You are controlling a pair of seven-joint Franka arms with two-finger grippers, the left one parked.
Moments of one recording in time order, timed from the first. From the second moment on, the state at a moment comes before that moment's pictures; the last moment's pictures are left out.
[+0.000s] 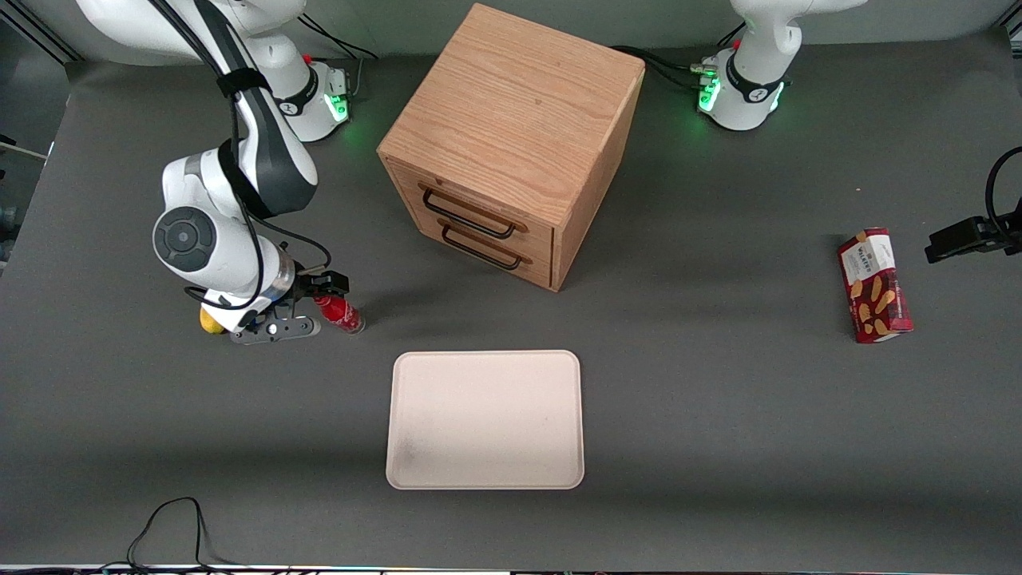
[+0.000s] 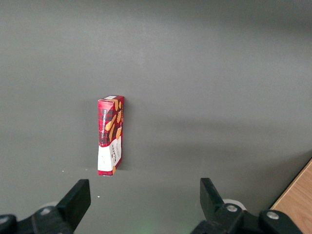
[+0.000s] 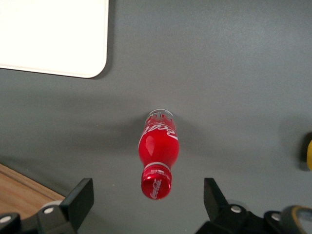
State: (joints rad) arm 0.33 0.25 -0.05 -1.91 0.04 2.02 0.15
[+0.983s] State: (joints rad) arm 0.33 0.29 -0.05 -1.95 0.04 2.10 0.15
